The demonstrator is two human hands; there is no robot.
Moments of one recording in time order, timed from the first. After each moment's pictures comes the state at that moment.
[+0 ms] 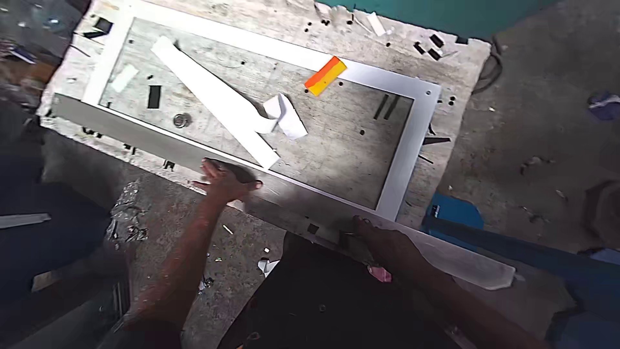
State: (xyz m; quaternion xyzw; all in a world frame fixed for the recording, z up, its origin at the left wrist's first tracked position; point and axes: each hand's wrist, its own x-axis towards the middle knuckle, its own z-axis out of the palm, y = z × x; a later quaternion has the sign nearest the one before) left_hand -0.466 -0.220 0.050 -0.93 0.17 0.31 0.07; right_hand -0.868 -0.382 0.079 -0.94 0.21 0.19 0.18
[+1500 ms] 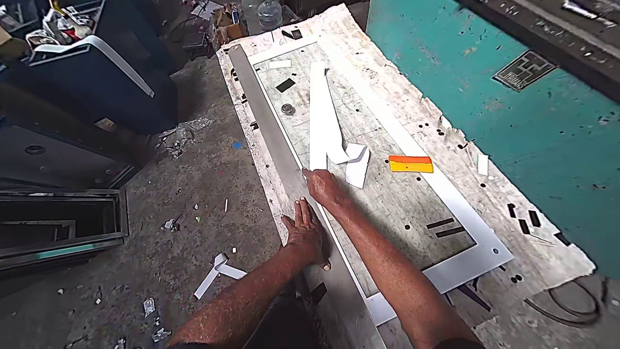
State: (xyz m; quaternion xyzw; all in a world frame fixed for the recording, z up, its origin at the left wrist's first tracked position) left_hand -0.675 -0.305 0.062 -0.91 0.11 0.40 0.02; right_hand -0.563 -0.394 0.047 -0.97 -0.09 0.14 0.19
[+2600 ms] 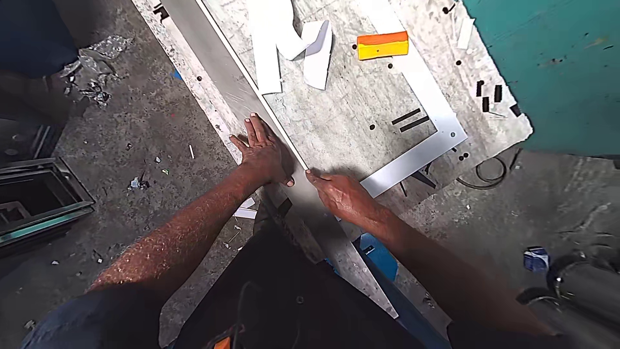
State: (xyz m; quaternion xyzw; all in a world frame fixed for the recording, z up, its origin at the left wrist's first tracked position) left_hand -0.676 -0.312 0.056 -0.92 0.11 0.38 0.06; right_hand -0.807 -0.492 0.060 -0.94 -0.15 0.21 0.21
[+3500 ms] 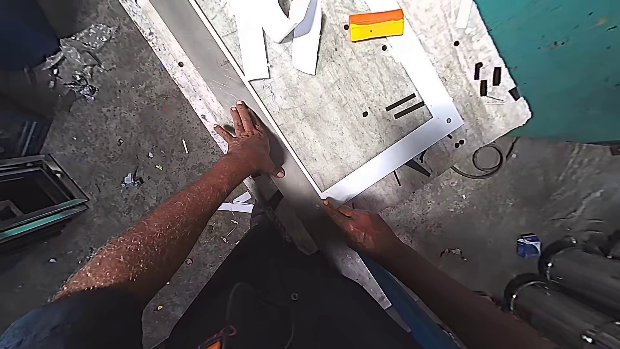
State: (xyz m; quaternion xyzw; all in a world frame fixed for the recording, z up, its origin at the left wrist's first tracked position) left_hand -0.677 -0.313 0.057 -0.92 0.10 0.38 0.06; right_hand -0.918 -0.528 0.061 -0.96 -0.18 0.14 0.19
